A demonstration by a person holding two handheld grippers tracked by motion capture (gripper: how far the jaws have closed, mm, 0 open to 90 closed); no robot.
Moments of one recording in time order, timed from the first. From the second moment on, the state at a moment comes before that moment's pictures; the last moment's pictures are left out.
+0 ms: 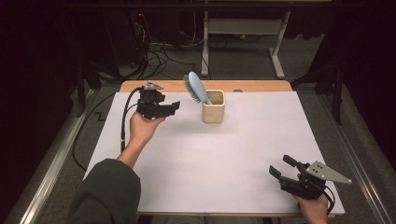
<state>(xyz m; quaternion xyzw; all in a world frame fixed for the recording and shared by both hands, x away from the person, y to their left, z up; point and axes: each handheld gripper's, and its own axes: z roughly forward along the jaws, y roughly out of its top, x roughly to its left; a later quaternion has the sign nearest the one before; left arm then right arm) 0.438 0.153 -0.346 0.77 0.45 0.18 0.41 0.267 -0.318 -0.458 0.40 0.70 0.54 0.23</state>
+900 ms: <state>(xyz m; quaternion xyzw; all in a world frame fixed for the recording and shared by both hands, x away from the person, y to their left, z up) 0.414 0.186 -0.347 0.76 0.45 0.19 0.43 0.266 -0.320 -0.458 0.40 0.70 0.54 0.24</state>
